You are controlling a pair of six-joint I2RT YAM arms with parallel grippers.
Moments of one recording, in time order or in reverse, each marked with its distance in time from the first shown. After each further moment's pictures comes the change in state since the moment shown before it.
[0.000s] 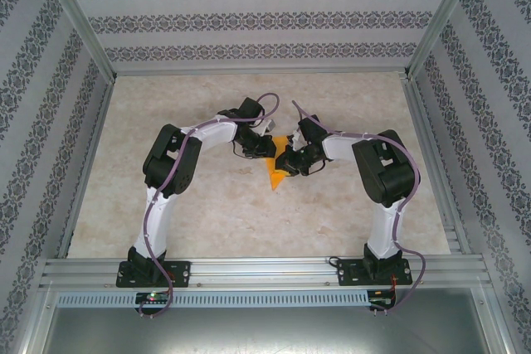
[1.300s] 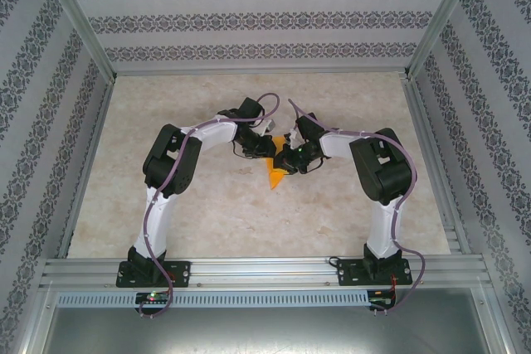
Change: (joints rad) left arm 0.000 0.000 0.000 0.000 0.001 0.008; right arm 0.008 0.031 0.050 -0.039 0.003 -0.050
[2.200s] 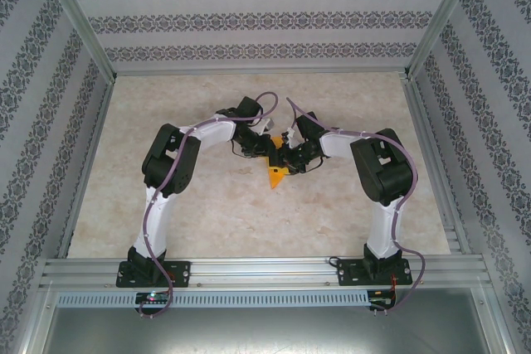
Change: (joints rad) left arm 0.014 -0.009 0.002 -0.008 0.002 0.003; right arm 0.000 -0.009 0.000 0.011 -0.045 -0.052
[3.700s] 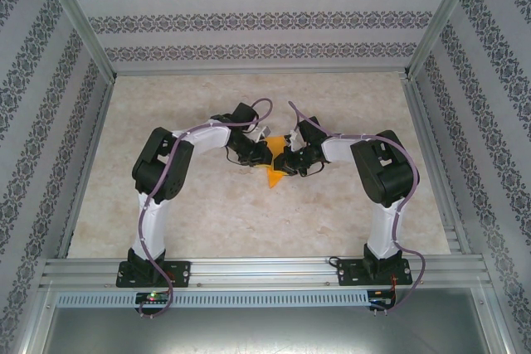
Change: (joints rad) left arm -0.011 -0.100 -0.151 0.008 0.096 -0.068; right arm -0.001 -0.018 -0.080 0.114 0.034 0.041
